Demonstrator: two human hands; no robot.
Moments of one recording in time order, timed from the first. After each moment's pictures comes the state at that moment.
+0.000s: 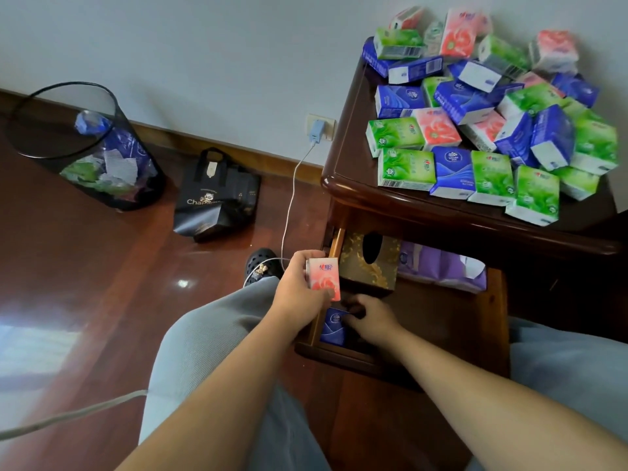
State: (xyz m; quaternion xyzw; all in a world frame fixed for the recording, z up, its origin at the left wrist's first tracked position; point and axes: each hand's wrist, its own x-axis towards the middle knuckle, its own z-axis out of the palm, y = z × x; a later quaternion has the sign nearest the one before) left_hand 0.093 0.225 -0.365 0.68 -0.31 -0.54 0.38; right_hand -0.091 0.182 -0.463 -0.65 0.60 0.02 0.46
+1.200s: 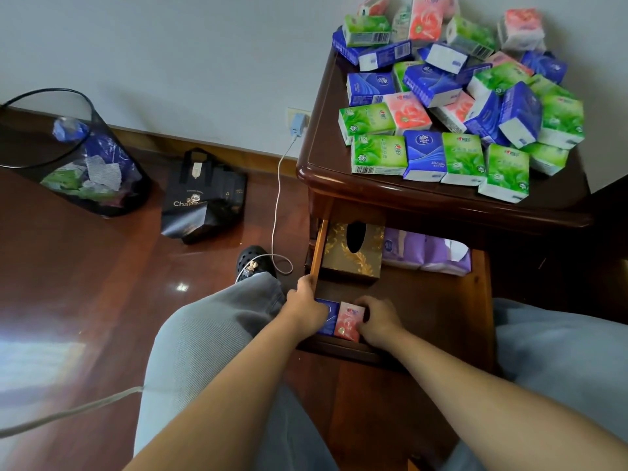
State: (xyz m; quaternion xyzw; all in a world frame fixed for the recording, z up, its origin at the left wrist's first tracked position) left_hand 0.065 0.230 -0.384 0.73 -0.38 -0.56 0.10; right_hand -0.120 0.197 -0.449 -0.62 0.66 0.08 0.42
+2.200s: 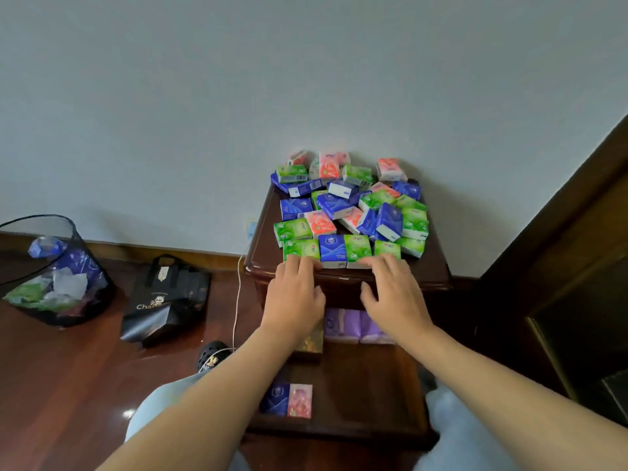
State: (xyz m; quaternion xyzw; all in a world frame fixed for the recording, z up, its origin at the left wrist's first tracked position) left_hand -0.008 0.161 -0.225 0.67 -0.69 -0.11 0.25; right_hand -0.210 0.125 -0.237 -0.80 0.56 -0.22 0.01
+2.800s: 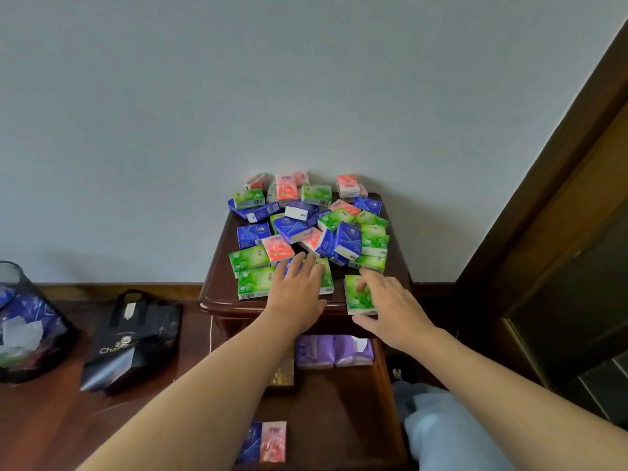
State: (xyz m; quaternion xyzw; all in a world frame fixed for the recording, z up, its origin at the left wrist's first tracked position) left_hand -0.069 0.074 -0.227 0.60 -0.80 0.01 0.01; right_hand -0.283 0.094 -0.231 -0.80 0.58 -0.12 0.10
